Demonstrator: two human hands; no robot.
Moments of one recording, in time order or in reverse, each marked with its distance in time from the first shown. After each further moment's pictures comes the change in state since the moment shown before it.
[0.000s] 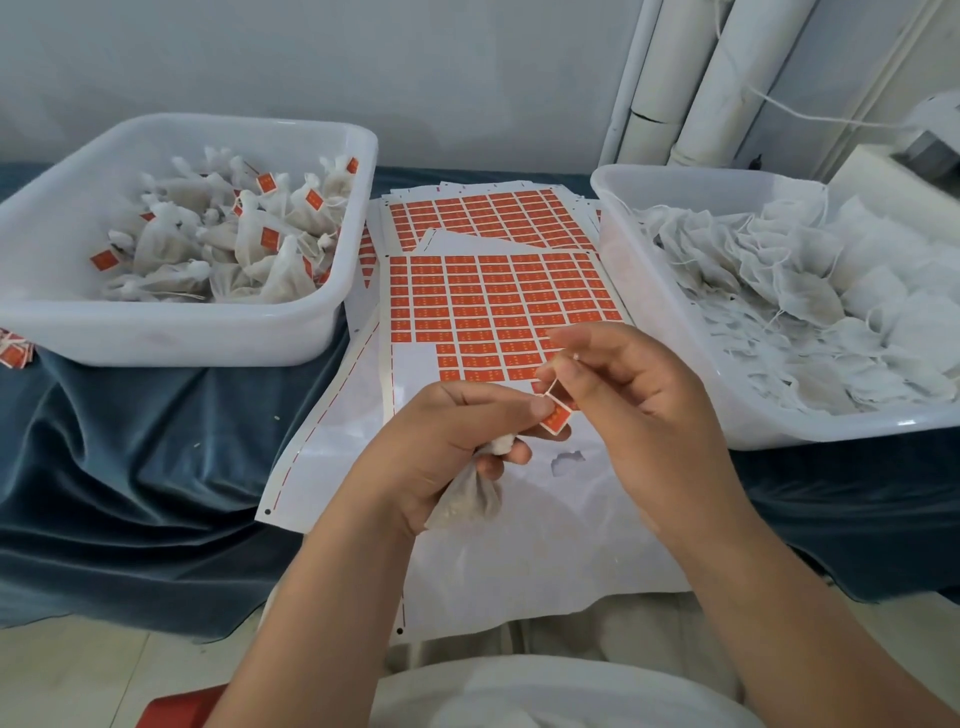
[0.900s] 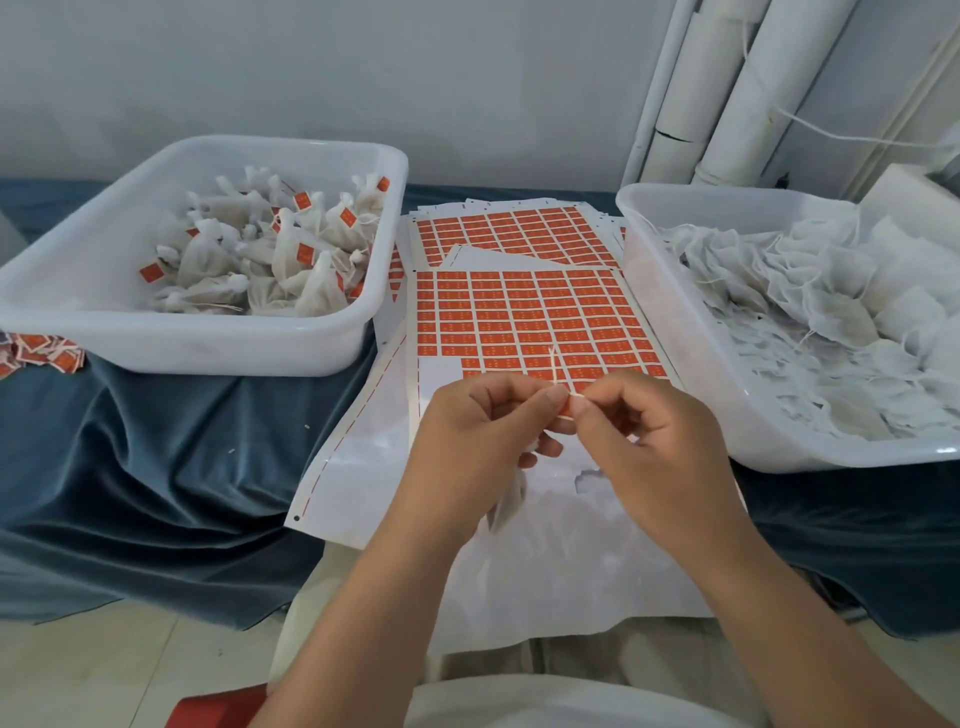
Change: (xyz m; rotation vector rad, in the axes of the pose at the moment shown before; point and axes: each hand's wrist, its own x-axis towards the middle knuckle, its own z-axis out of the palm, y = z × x) left_hand -0.003 -0.003 0.016 0.162 0.321 0.247; right_hand -0.003 0.008 0.006 -0.376 0.027 -0.070
